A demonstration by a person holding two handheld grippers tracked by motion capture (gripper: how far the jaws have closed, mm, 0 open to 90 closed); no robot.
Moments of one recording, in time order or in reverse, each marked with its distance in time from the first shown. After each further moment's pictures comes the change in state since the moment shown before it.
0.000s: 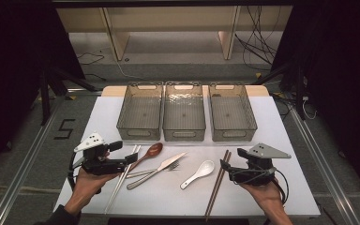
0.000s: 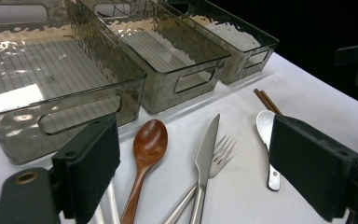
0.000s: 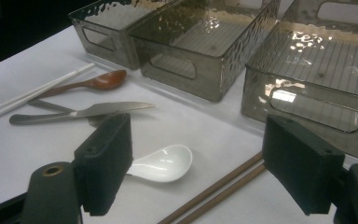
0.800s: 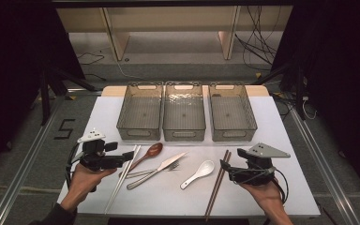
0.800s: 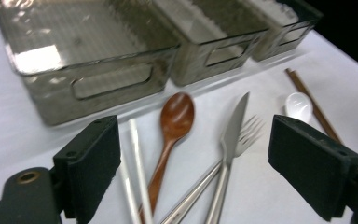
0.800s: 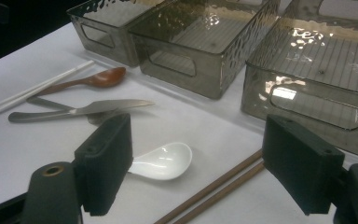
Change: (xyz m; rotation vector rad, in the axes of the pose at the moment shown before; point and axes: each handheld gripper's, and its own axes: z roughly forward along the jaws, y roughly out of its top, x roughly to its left) left arm 0.017 0.005 0.004 0.143 0.088 -0.073; right arm 0.000 0.000 0.001 0.015 0.000 0.004
